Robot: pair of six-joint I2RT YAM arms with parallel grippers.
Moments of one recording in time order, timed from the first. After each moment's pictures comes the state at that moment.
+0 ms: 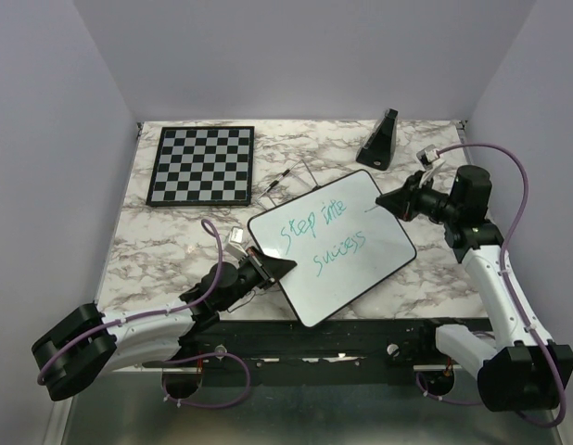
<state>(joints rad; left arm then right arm) -0.93 0.97 0.13 0.71 -0.13 -1.24 0.03 1.01 0.85 -0.20 -0.74 0.05</state>
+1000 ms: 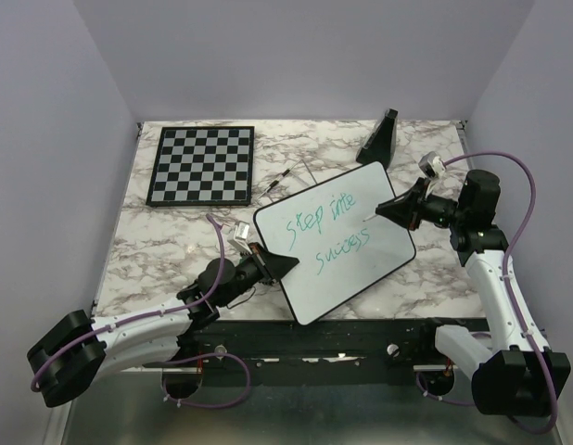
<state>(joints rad) -0.92 0.91 0.19 0.65 -0.07 -0.99 -0.06 0.99 0.81 -0.19 -1.09 -0.07</state>
